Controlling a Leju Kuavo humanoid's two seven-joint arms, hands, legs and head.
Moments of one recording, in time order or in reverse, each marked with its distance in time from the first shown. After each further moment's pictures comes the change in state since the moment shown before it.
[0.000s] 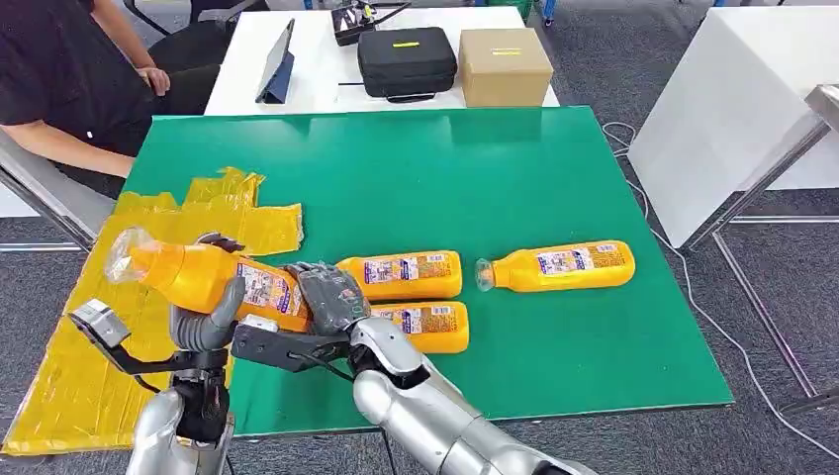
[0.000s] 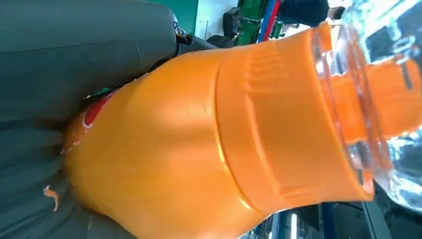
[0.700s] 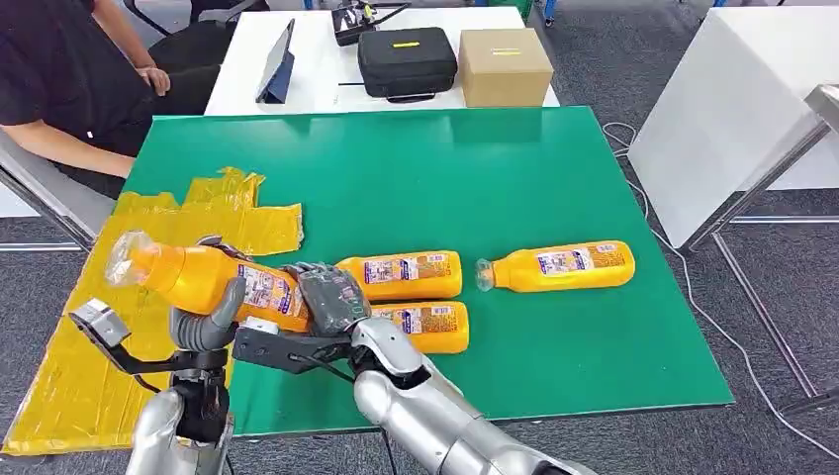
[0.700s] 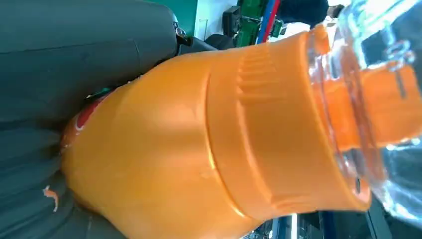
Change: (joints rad) left arm 0.000 0.000 0.003 0.000 0.001 -0.004 -0.006; right arm 0.001 0.002 -0.012 0.011 0.017 -0.039 -0.024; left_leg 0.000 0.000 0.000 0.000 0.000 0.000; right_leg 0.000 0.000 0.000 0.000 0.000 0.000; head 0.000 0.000
